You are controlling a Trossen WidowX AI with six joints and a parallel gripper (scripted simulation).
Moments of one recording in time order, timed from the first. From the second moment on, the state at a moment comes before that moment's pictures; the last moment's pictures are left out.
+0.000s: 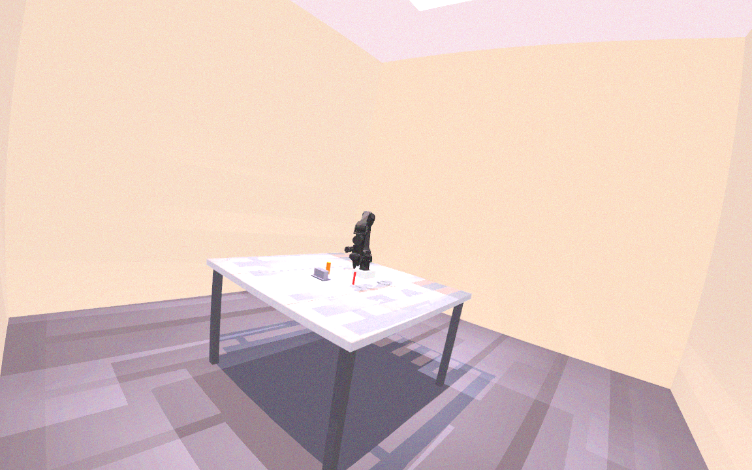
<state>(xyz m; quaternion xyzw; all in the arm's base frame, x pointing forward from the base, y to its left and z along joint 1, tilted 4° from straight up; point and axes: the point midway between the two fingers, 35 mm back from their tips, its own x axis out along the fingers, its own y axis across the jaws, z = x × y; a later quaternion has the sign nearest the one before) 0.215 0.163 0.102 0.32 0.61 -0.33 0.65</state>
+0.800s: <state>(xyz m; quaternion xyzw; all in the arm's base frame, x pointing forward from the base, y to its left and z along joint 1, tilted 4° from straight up) 0.219 0.163 0.061 0.32 0.60 -0.33 0.65</state>
